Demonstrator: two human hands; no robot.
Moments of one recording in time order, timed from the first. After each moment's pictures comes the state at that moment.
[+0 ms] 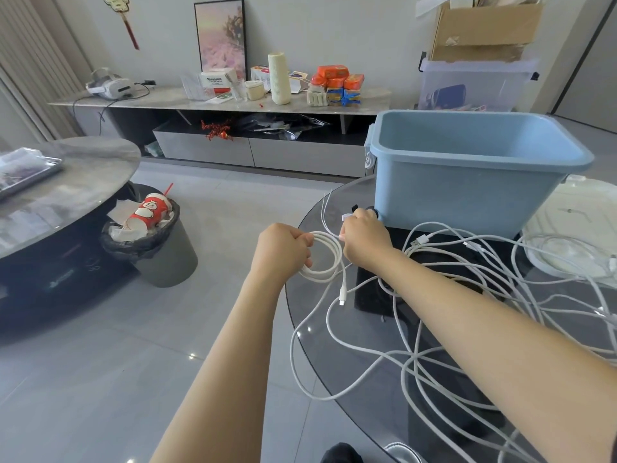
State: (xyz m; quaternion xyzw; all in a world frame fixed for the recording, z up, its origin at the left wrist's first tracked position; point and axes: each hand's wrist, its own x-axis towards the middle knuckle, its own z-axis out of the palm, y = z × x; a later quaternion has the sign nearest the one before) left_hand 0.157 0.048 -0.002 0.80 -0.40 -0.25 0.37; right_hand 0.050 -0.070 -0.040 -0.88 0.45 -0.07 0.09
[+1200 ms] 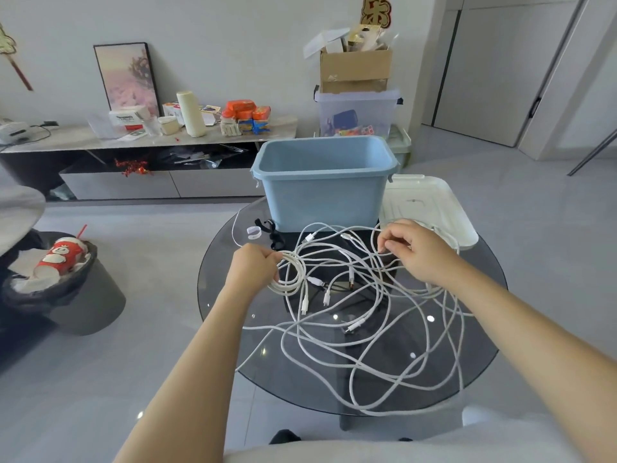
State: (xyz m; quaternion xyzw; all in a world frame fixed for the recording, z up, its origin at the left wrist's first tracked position) left_hand 0.048 0.043 0.003 0.78 -0.51 -0.20 0.29; right_hand -0.222 0.001 0.033 -0.82 0.46 -0.25 0.23
